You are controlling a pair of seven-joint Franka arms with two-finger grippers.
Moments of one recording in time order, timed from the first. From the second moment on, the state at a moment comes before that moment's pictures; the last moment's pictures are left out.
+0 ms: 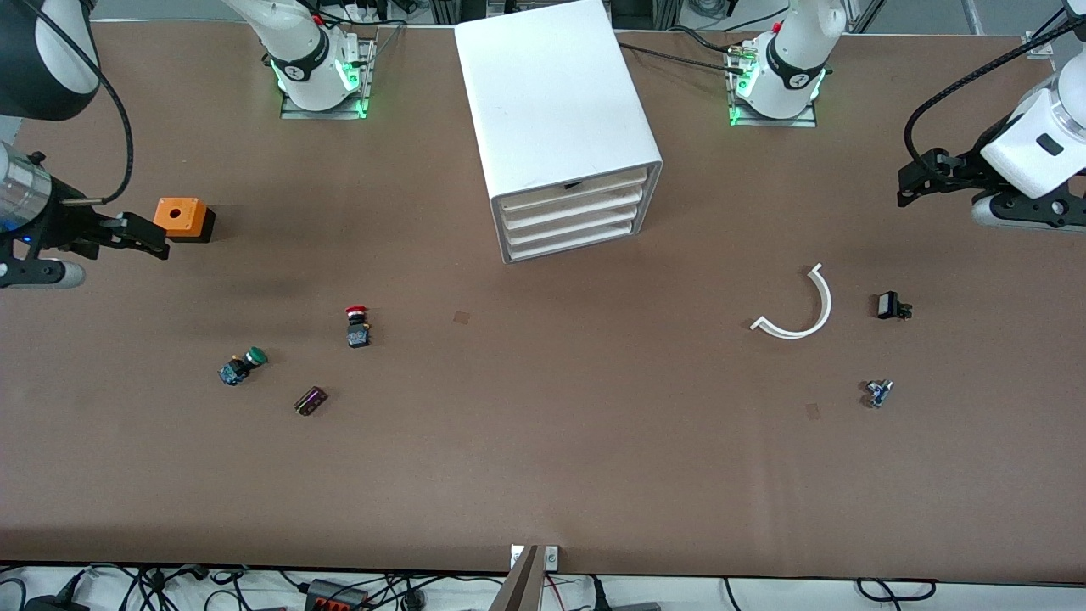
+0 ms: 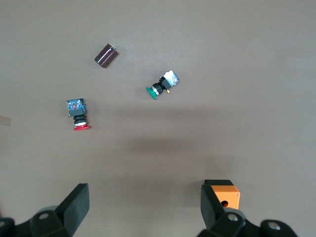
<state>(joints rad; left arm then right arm) 0.07 -0.03 -0.11 -1.66 0.01 1.51 0.04 0.04 0.12 -0.06 -1.65 -0.04 1.71 -0.04</state>
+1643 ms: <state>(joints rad) 0.08 0.56 -0.21 -1.66 -0.71 1.50 0.57 0.25 0.61 -0.05 -1.60 0.06 2.00 -0.03</state>
